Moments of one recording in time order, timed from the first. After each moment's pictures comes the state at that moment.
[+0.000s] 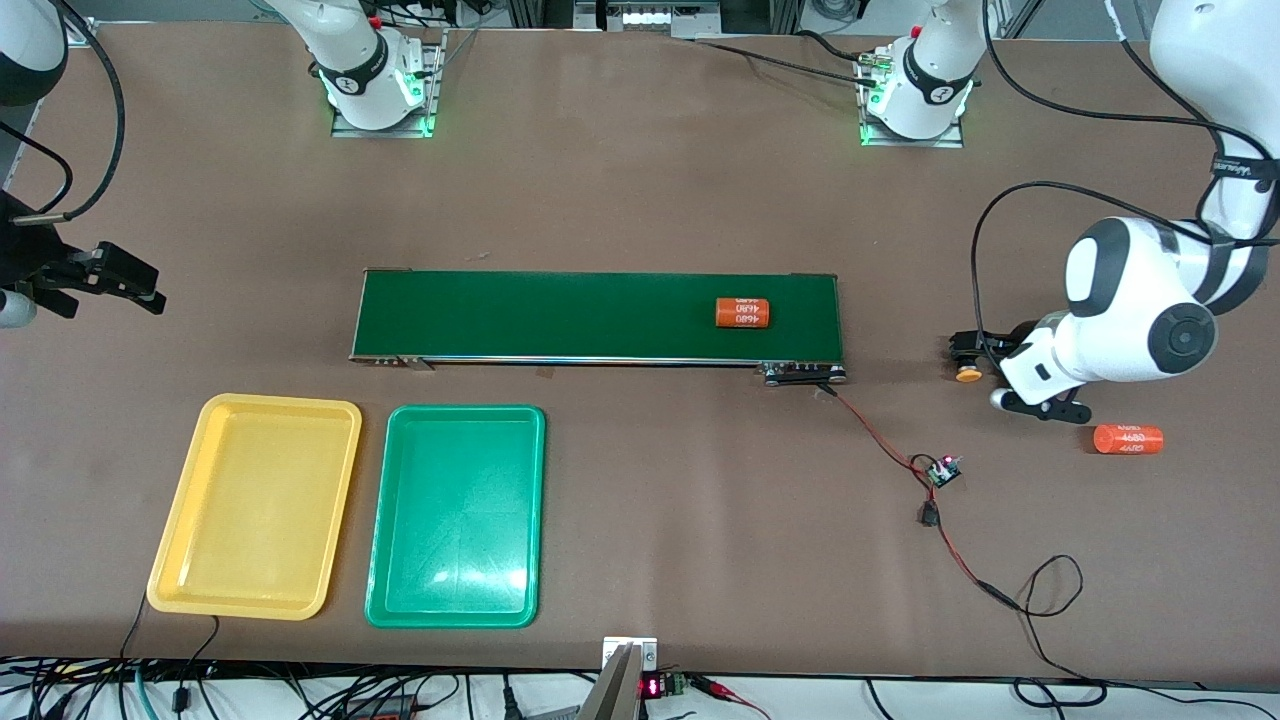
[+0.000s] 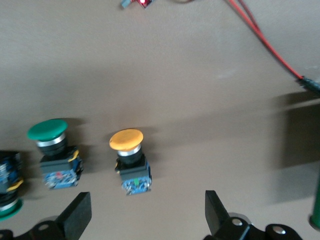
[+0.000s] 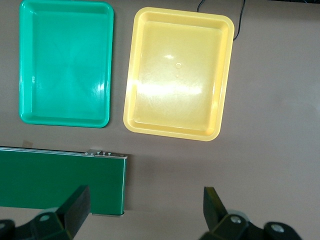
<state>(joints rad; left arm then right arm) 0.38 0.42 -0.37 -1.97 0.10 2.09 0.10 -0.06 0.10 0.02 -1.59 0.00 1.77 -0.09</state>
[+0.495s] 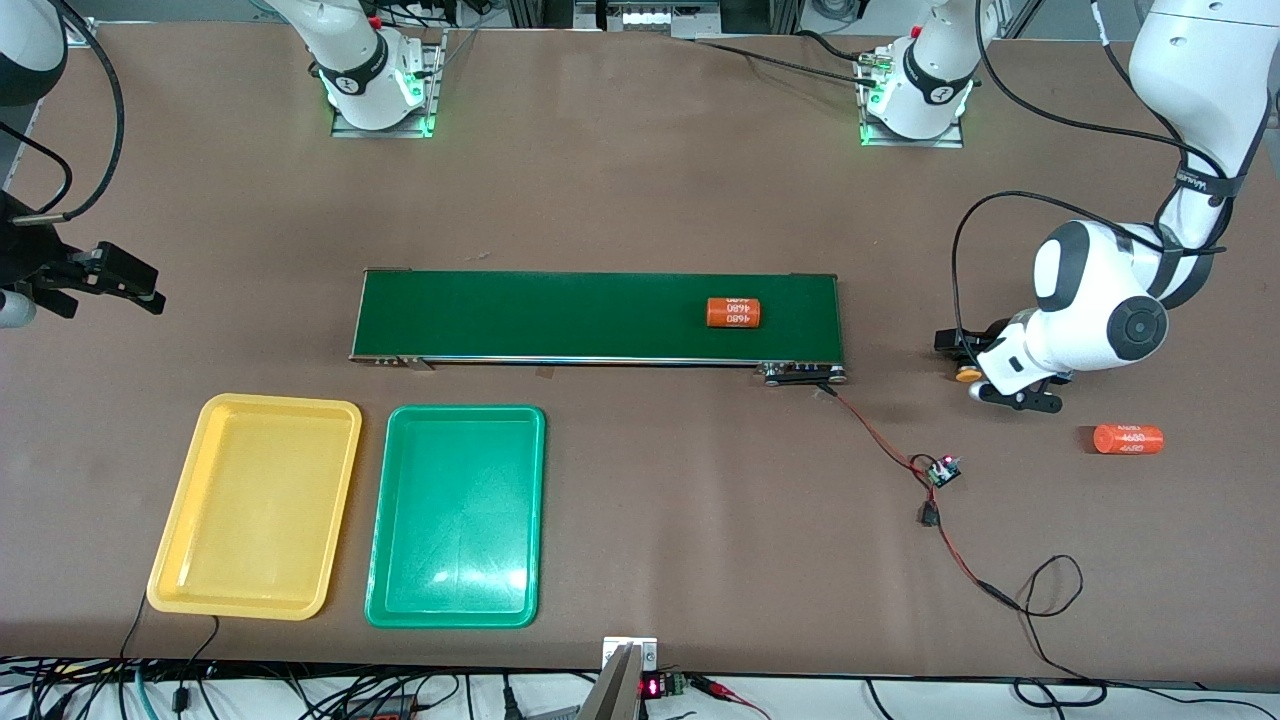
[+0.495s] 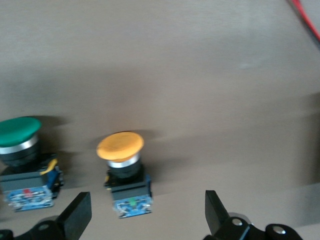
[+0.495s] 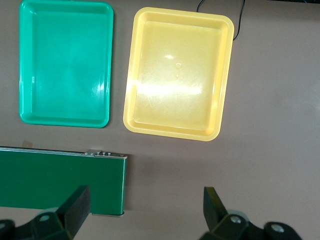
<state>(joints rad) 0.38 0.44 -0.34 -2.06 0.10 2.21 0.10 -0.06 0.10 0.02 -1.59 0.00 1.77 -0.09</state>
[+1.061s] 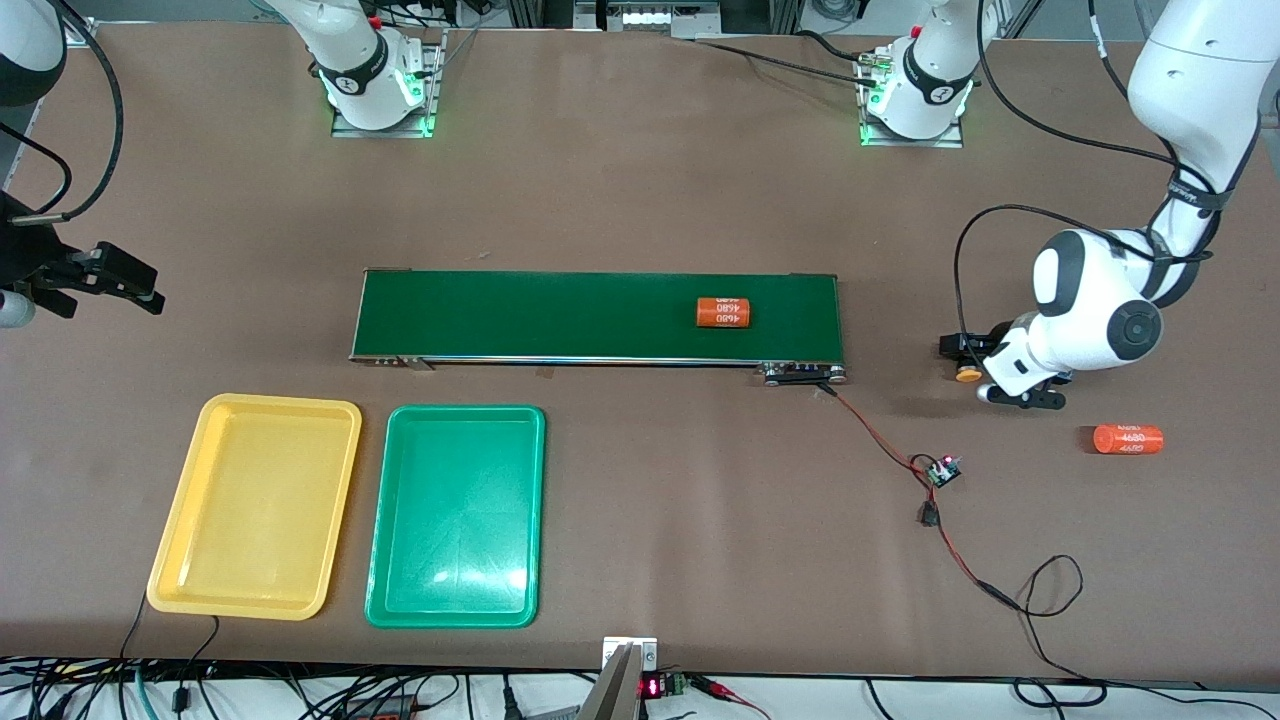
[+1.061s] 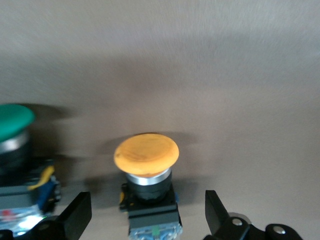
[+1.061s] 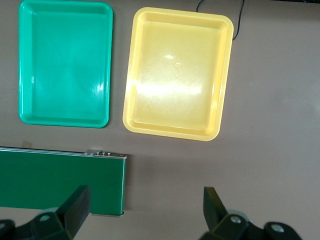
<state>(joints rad) 0.39 0.51 -0.30 -2.13 0.10 2.35 0.09 -0.06 0.10 0.02 -1.59 0.00 1.77 -0.09</state>
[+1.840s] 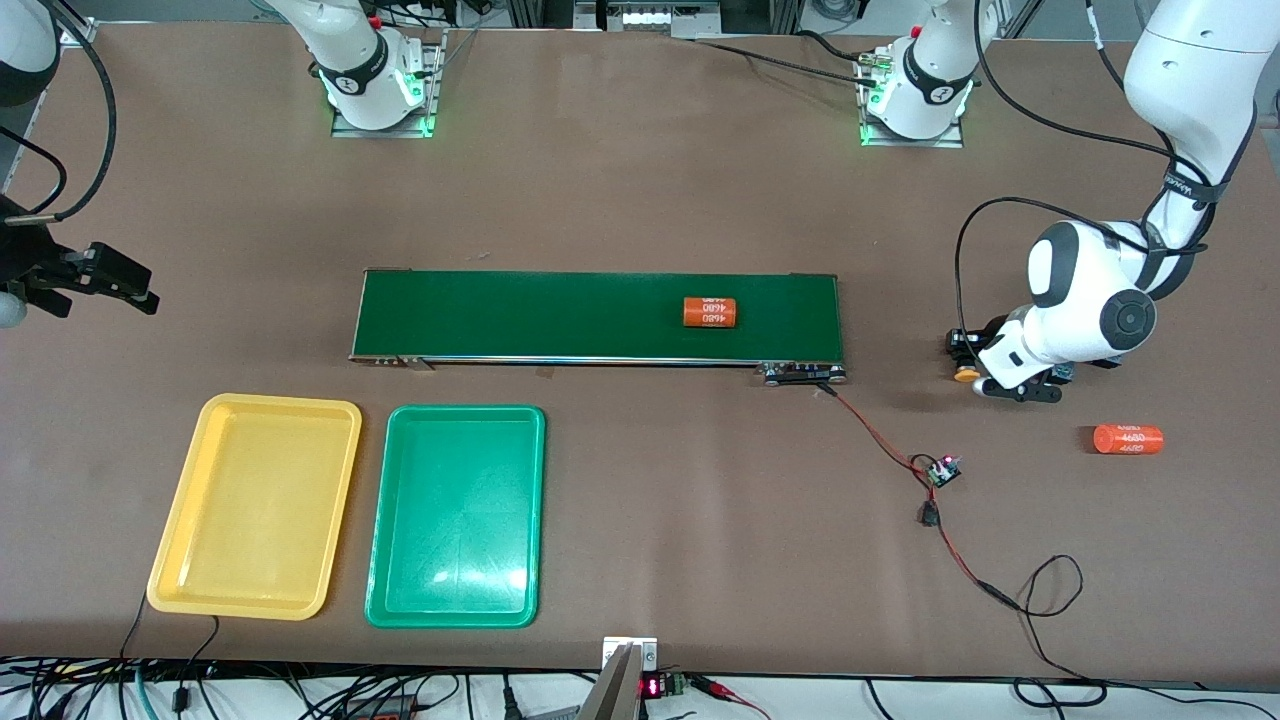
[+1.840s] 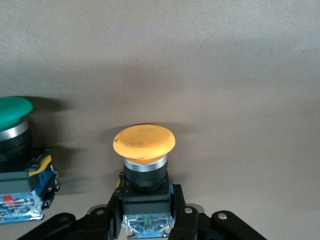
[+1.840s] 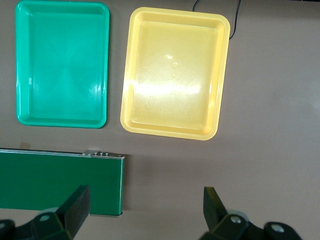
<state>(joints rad) 0.38 0.46 -0.30 -2.15 0.10 2.34 0.08 -0.07 0.10 0.02 -1.59 0.00 1.77 -0.09</state>
